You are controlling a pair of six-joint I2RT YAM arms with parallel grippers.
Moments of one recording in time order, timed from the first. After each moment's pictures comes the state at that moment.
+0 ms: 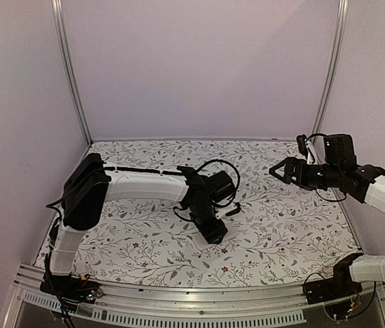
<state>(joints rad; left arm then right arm) -1.08 2.23 1.74 -0.81 0.11 -0.04 0.37 1.04 0.81 -0.35 -0.37 0.45</state>
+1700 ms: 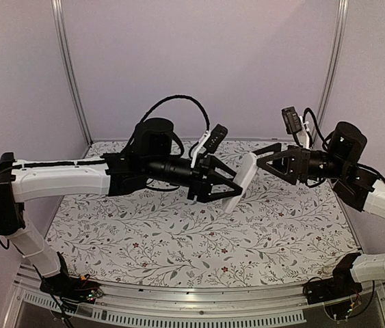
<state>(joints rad) -1.01 1.63 1.25 0.21 0.71 -0.23 0.61 1.01 0.80 0.31 -0.88 0.59</state>
